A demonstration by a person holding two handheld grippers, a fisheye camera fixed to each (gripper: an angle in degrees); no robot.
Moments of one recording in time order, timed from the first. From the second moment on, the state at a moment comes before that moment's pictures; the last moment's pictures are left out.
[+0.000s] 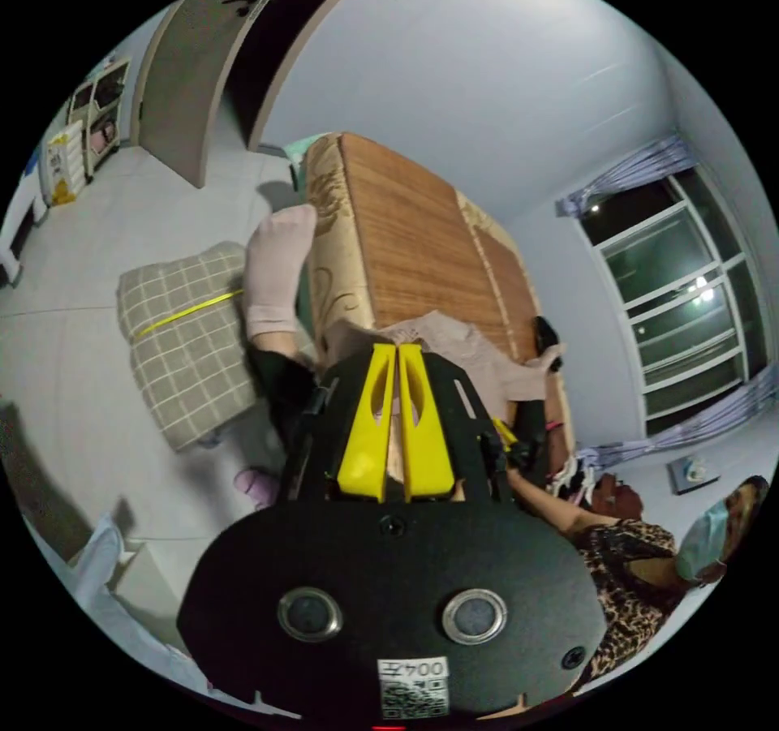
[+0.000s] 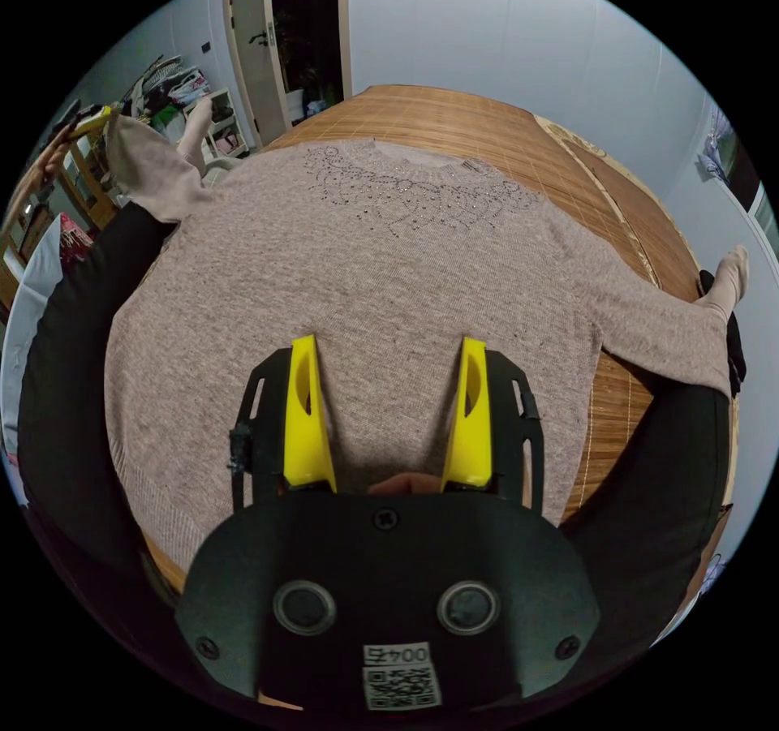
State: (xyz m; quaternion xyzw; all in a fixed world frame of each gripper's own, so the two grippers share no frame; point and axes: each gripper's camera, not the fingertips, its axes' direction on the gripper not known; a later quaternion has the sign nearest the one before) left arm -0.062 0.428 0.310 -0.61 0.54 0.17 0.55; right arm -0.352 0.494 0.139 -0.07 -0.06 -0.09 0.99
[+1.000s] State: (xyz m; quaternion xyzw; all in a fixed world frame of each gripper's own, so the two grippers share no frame) left arm 0.254 0.549 -0.022 -0.65 0.63 0.25 0.33; right arm -0.360 0.479 0.121 -0.07 -0.06 -0.09 0.99
